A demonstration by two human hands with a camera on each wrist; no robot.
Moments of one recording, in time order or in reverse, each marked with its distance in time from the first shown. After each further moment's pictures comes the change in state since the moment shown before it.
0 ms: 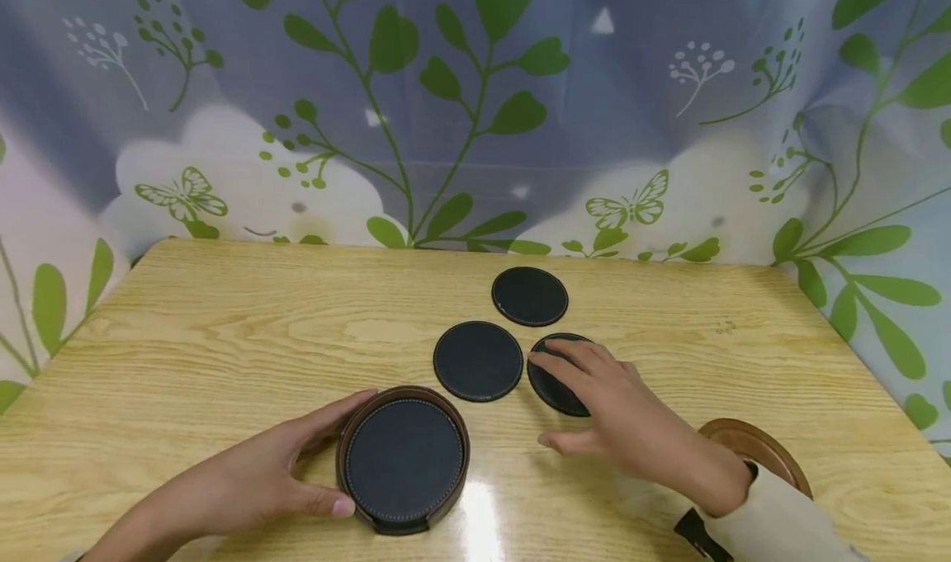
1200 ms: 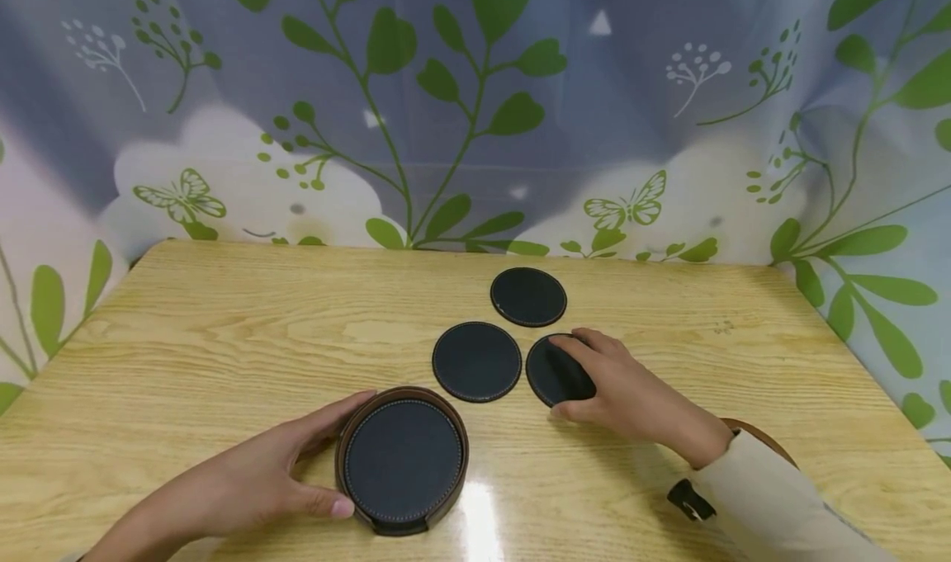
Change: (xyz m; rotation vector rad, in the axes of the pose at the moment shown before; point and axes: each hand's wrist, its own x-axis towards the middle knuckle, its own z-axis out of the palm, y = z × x) left_hand 0.001 0.000 0.001 -0.003 0.021 -0.057; right_hand 0.019 0.034 0.000 0.151 -0.185 0.222
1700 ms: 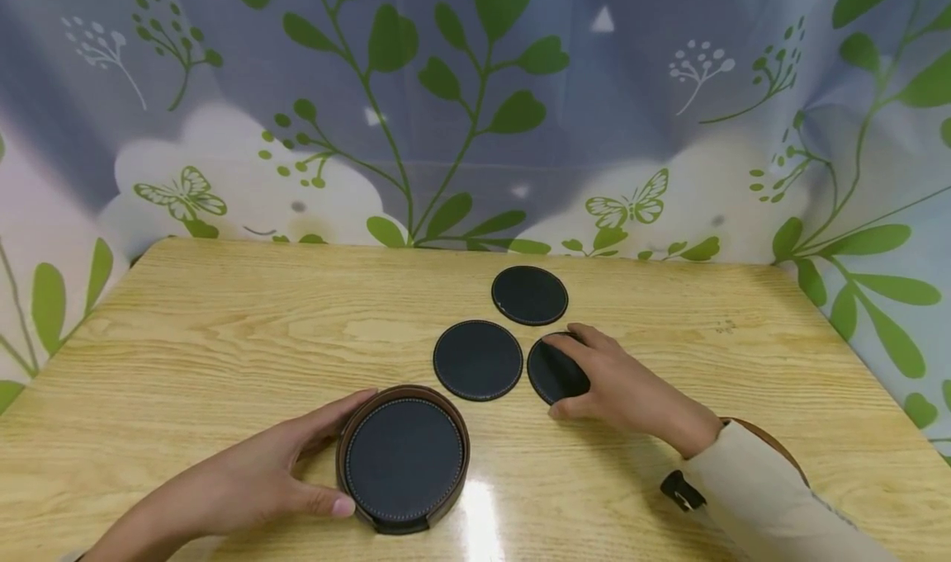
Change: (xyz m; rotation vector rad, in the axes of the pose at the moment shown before) left_hand 0.000 -0.001 0.000 0.051 -0.007 0.066; right_hand 0.009 -0.002 0.000 0.006 -0.049 0.023
